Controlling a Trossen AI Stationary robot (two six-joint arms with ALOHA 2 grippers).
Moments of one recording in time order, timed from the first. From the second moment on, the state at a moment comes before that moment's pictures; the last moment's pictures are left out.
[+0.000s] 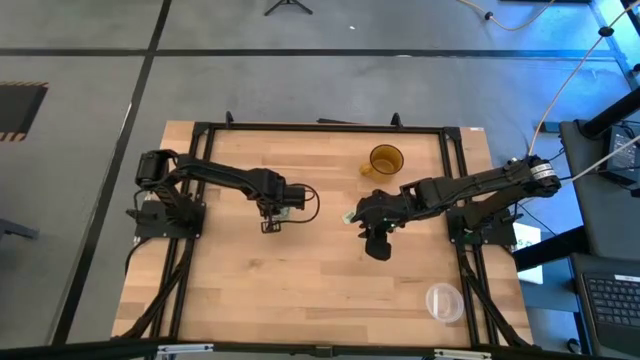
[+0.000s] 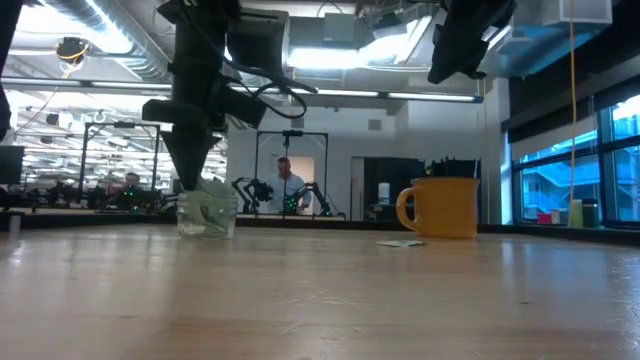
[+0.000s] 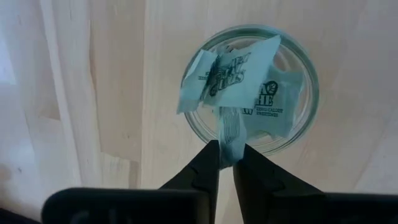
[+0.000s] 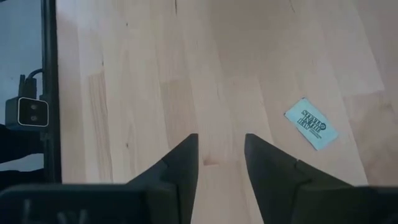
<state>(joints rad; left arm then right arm) 0.04 1.70 1.17 -1.07 -0.21 -0.15 0.20 1.45 1.20 -0.74 0.01 0.41</state>
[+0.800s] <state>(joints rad) 0.00 1.51 1.38 -1.22 -0.21 -0.22 0.14 1.45 1.20 -0.74 0.01 0.43</state>
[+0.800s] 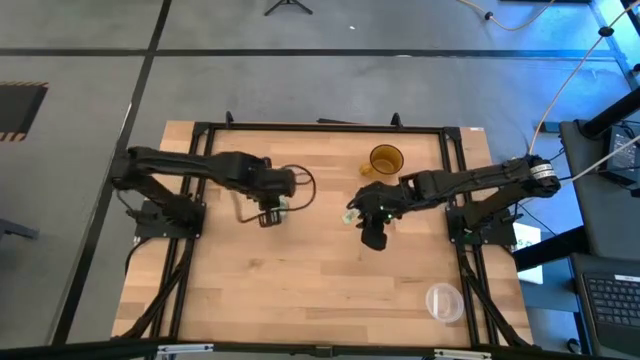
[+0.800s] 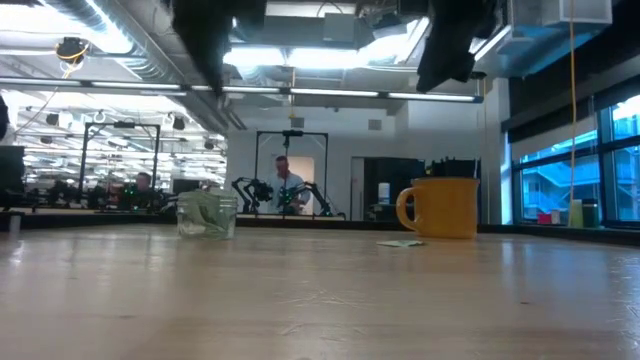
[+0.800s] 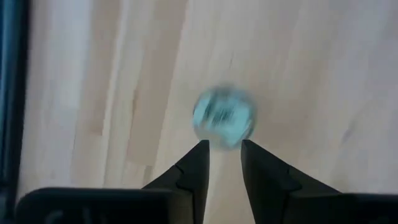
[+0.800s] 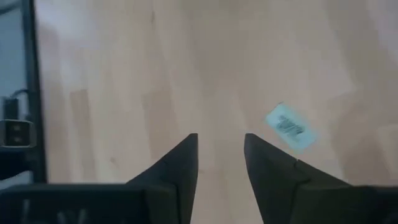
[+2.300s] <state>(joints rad) -0.21 1.26 0.75 0.19 -0.35 -0.35 -0.05 1.73 0.67 0.11 -0.04 0.26</state>
